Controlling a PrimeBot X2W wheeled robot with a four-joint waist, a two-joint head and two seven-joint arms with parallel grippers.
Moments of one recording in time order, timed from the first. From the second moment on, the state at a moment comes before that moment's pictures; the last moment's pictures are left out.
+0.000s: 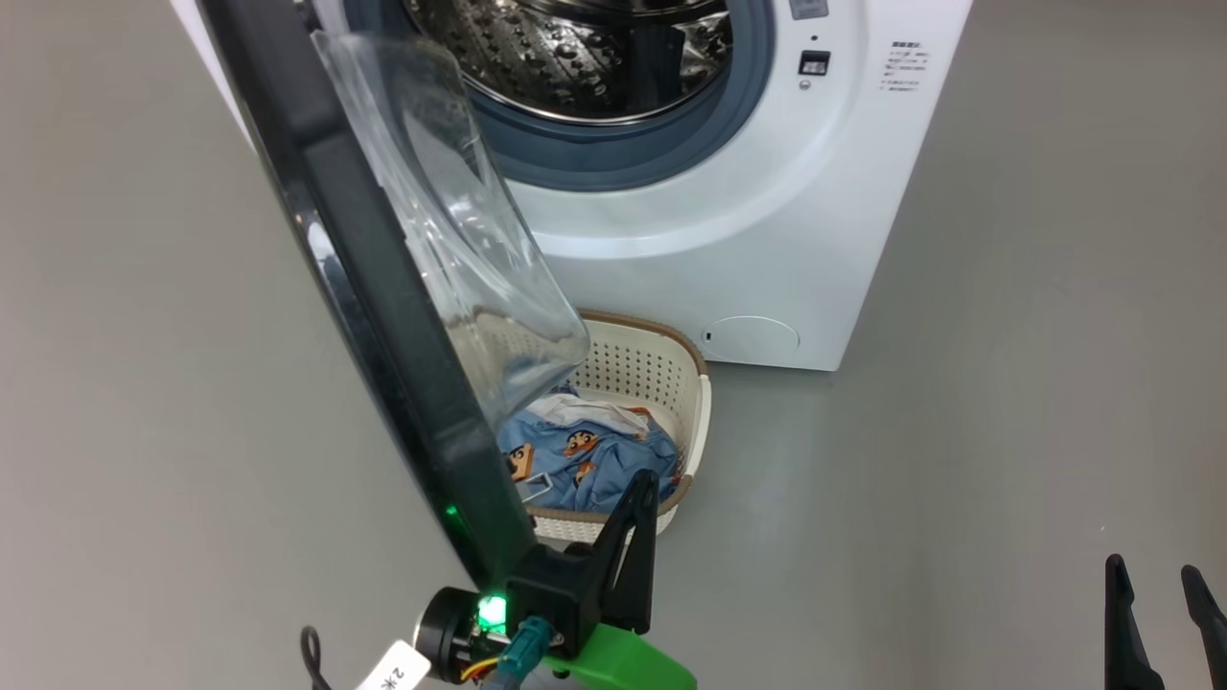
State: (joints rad) left arm -0.25 0.05 -0.80 -0.01 -0.43 0.41 -0.12; right arm 0.14 -0.07 -0.31 0.11 0.24 0.13 -0.25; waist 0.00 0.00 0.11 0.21
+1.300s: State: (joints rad) left arm -0.25 0.05 -0.74 0.03 -0.45 0.47 -0.18; right arm 0.12 -0.11 -0.32 0.10 0.25 0.13 -0.25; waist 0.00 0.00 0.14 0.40
